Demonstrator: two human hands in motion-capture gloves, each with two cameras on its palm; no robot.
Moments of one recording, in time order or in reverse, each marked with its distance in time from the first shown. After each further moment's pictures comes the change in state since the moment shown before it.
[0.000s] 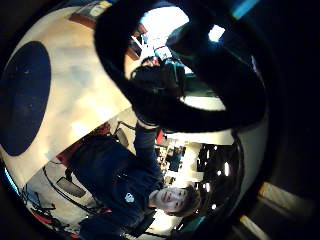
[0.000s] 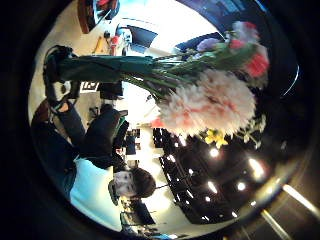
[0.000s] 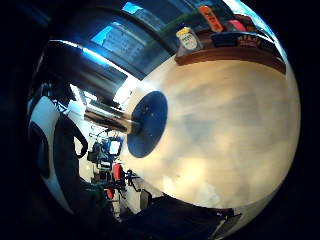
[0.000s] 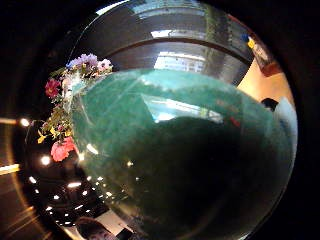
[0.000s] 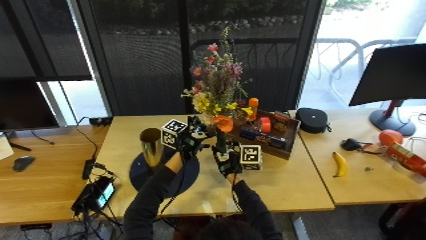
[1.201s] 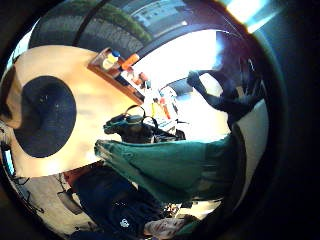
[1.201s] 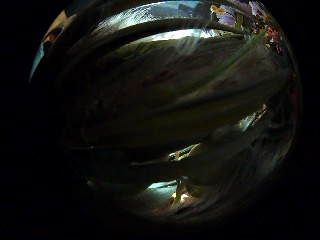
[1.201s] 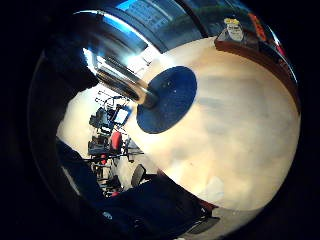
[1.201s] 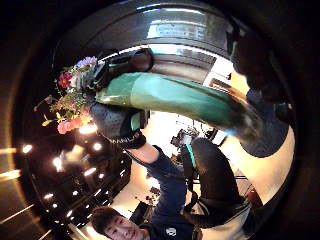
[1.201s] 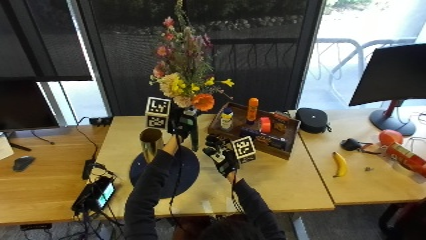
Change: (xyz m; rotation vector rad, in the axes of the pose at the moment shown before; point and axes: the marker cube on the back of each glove) left arm 0.118 0.030 -0.021 0.467 -0.170 0.223; right arm -0.033 0.017 0.029 -0.347 -0.043 -0.096
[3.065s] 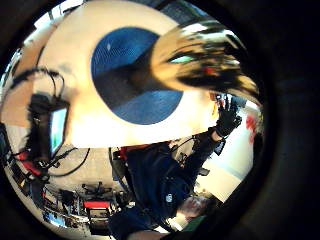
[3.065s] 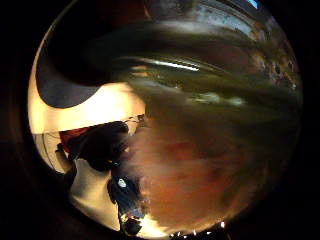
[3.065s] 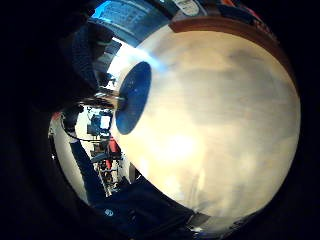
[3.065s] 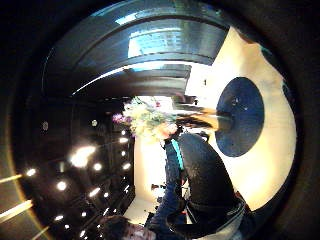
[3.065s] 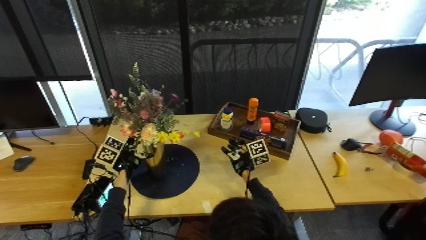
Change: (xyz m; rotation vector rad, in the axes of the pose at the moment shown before) left arm -0.271 0.028 -0.206 -0.095 -0.382 -0.466; right arm 0.086 -0.014 -0.068 0.064 0.139 0.105
